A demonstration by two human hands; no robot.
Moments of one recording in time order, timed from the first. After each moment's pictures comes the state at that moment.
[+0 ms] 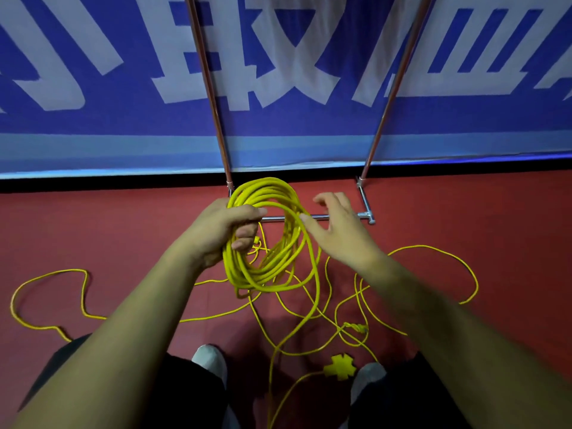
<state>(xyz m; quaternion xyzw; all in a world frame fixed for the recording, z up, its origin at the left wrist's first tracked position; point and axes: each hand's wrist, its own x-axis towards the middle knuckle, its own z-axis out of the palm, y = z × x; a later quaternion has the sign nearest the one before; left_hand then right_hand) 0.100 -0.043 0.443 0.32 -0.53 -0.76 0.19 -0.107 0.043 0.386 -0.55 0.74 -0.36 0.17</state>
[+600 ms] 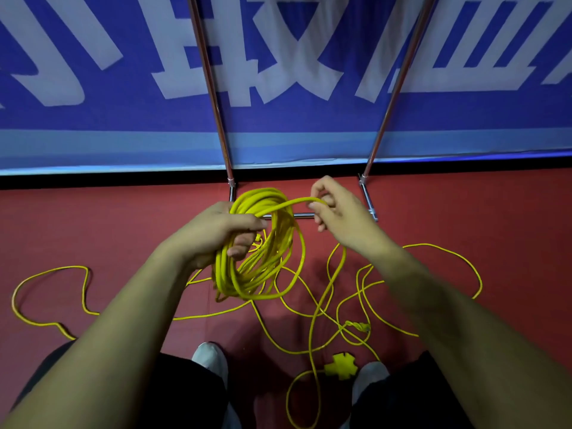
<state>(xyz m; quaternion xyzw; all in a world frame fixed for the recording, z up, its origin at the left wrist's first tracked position) 0.109 -0.046 0.439 0.35 -0.56 -0.75 0.13 -0.117 0.032 0.402 -0.56 0.63 -0.45 0.28</state>
